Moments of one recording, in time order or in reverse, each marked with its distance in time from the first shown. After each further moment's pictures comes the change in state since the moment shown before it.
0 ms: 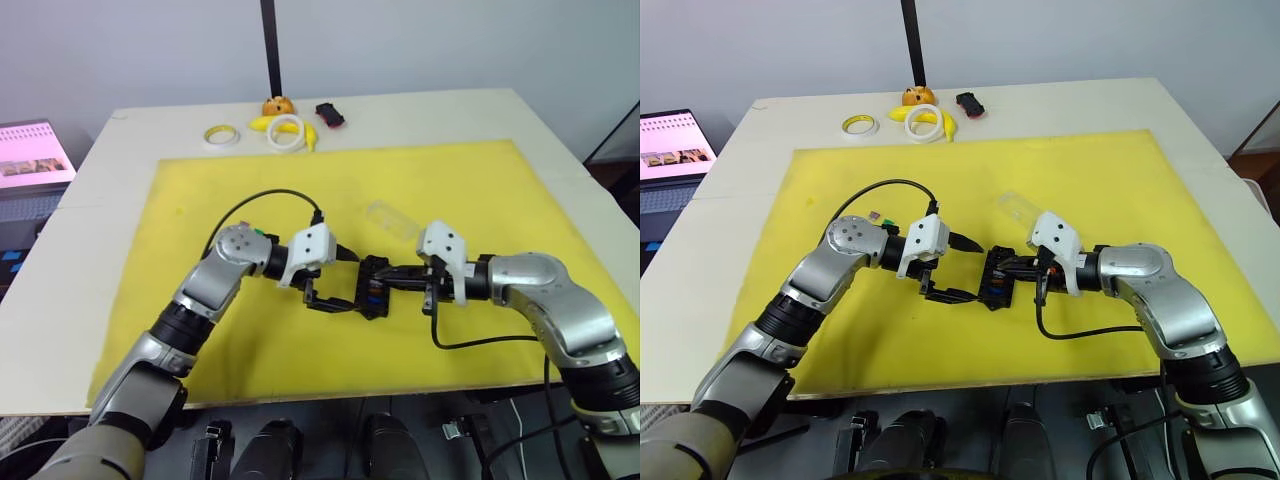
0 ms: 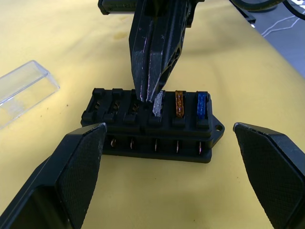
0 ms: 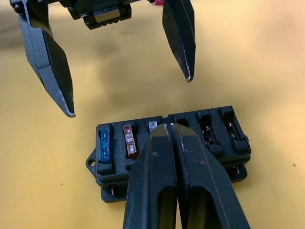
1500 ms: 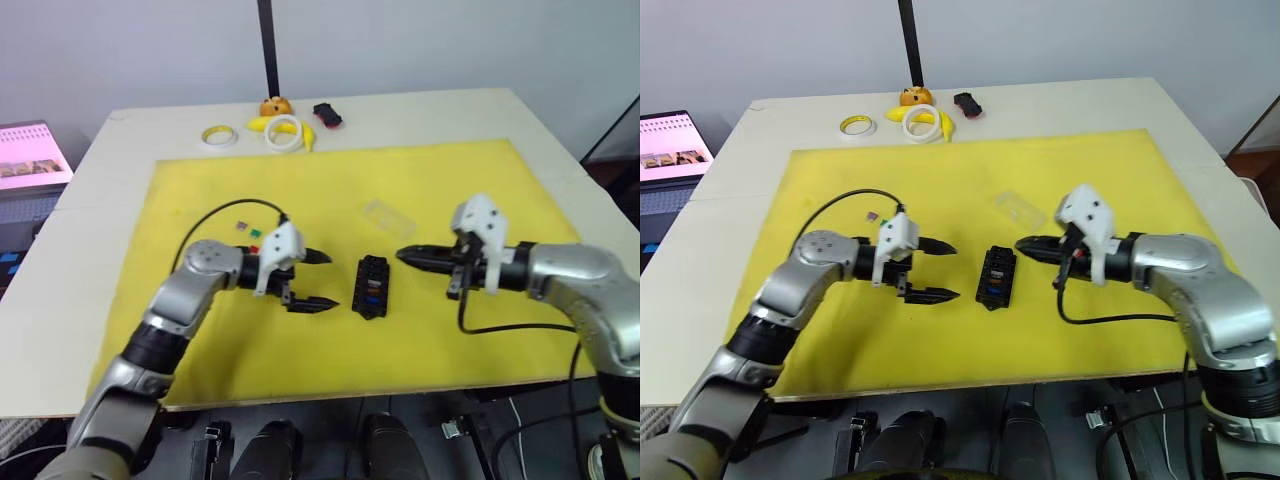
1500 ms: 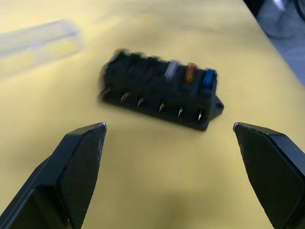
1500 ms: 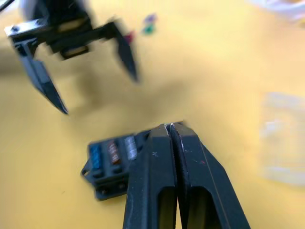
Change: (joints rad) left arm 0.224 0.123 0.233 -0.224 -0.192 0.330 0.092; right arm 0.051 -0.074 -0.308 -0.170 0.185 0.223 -0.106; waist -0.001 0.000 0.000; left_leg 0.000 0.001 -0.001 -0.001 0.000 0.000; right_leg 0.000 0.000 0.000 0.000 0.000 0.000
